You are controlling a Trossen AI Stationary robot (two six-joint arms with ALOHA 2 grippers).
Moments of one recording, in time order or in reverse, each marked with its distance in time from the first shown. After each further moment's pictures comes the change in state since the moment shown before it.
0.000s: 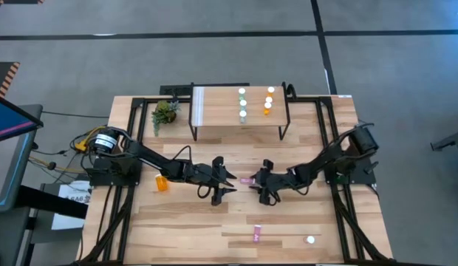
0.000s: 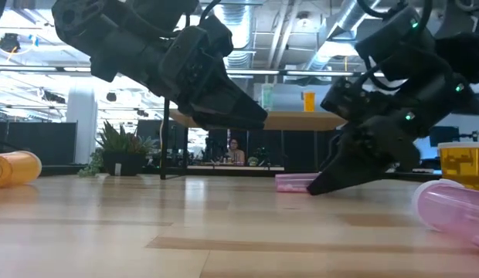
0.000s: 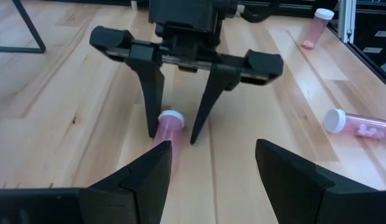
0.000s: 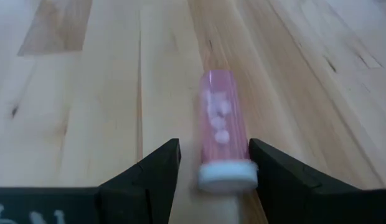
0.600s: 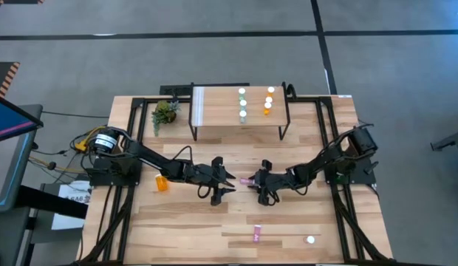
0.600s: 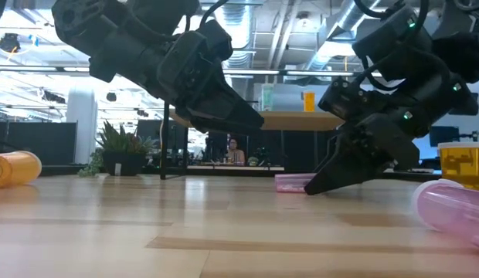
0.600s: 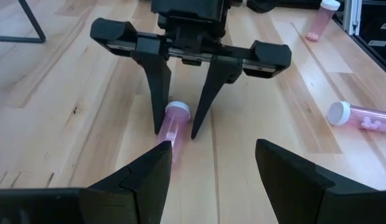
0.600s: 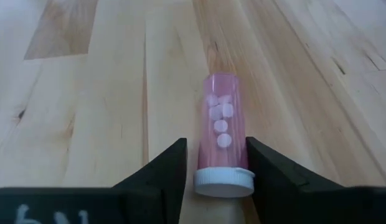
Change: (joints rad) left arm 0.000 0.000 0.000 -0.029 -0.003 -0.009; right arm 0.013 0.002 0.001 -0.030 -0.023 0.012
